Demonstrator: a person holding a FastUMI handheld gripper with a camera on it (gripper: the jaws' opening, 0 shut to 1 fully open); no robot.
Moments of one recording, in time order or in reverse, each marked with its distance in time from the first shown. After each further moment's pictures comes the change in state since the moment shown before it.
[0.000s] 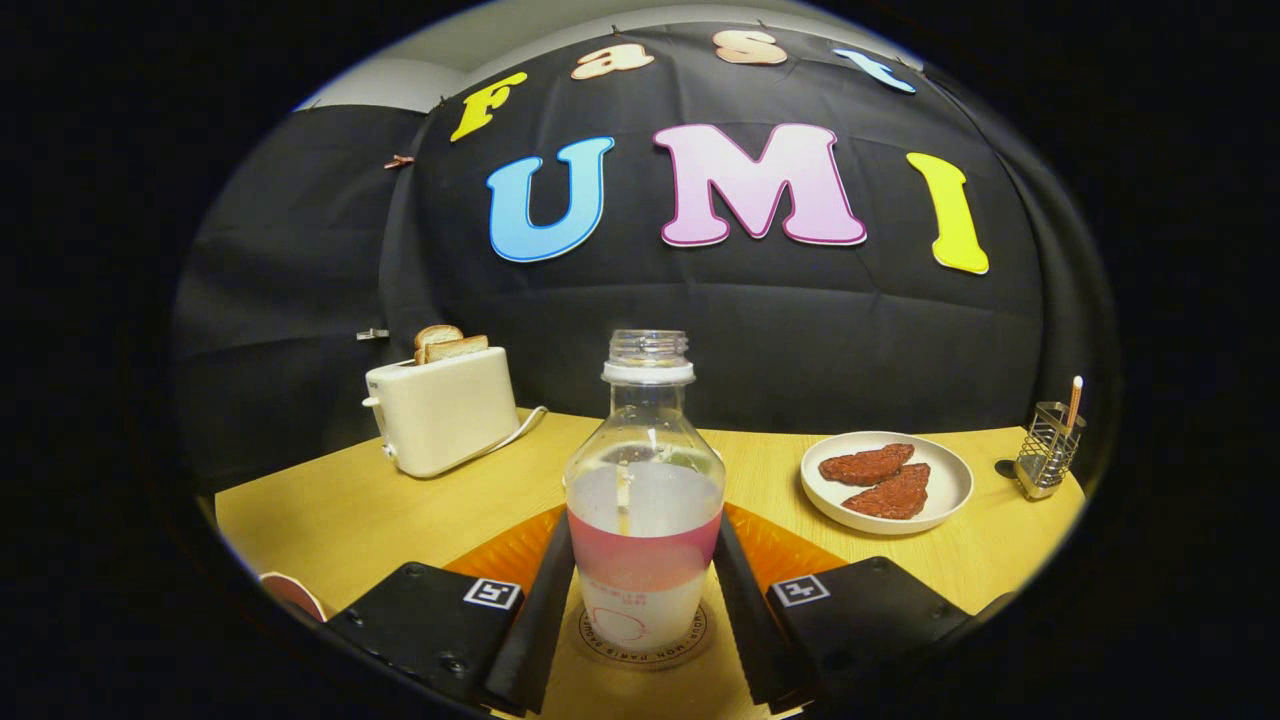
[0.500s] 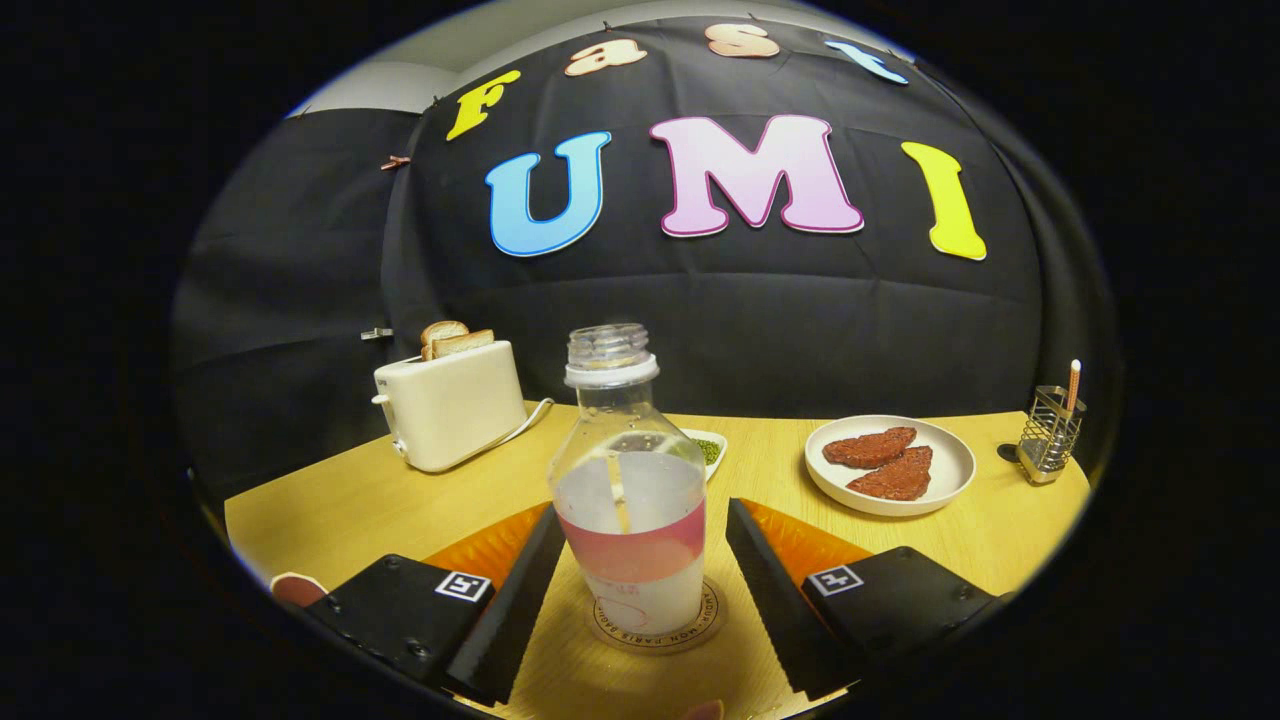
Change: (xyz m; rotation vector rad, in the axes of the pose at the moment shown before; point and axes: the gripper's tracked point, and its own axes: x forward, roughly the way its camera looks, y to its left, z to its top) arm -0.018 0.007 -0.005 0.030 0.029 0.008
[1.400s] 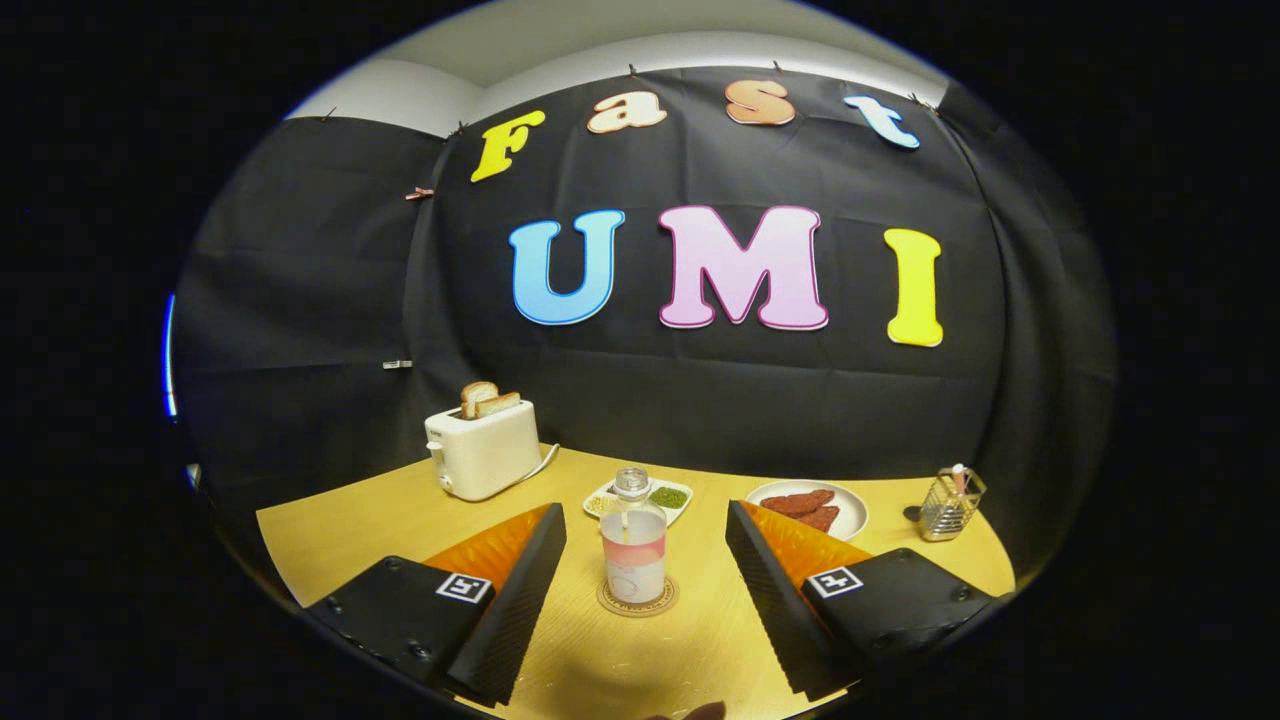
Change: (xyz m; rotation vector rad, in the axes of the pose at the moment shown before) arm -0.154 0.006 0.115 -0.085 -0.103 -0.037
